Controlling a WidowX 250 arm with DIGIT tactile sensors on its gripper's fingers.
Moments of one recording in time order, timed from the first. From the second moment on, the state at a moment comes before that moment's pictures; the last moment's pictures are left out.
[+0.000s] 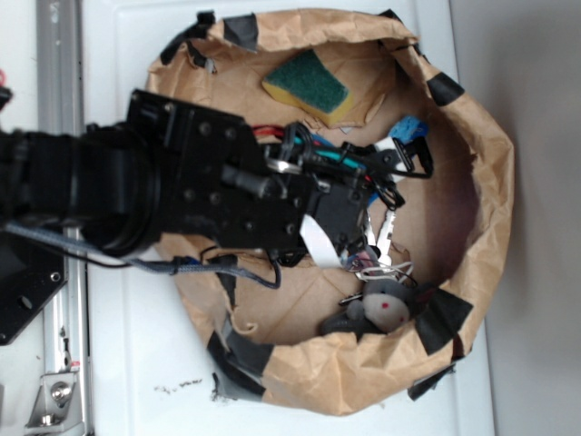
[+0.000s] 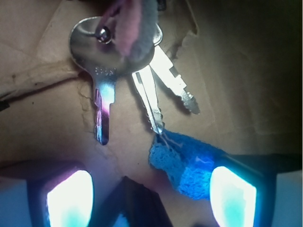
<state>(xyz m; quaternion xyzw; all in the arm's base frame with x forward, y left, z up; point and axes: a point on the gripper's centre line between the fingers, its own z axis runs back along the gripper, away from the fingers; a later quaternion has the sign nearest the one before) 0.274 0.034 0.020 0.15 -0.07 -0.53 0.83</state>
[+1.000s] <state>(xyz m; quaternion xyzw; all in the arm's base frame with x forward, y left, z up) 0.280 0.035 0.029 0.08 -0.02 -0.50 0.86</state>
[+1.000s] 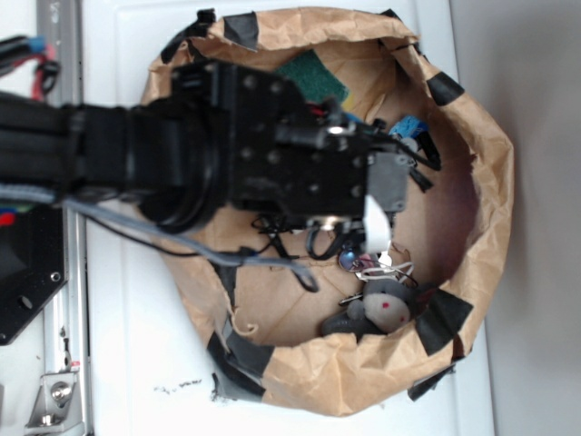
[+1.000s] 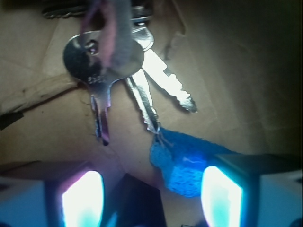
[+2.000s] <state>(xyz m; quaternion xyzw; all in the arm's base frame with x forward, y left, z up) 0.270 0.040 0.027 0.05 -0.01 -0.47 0.88</state>
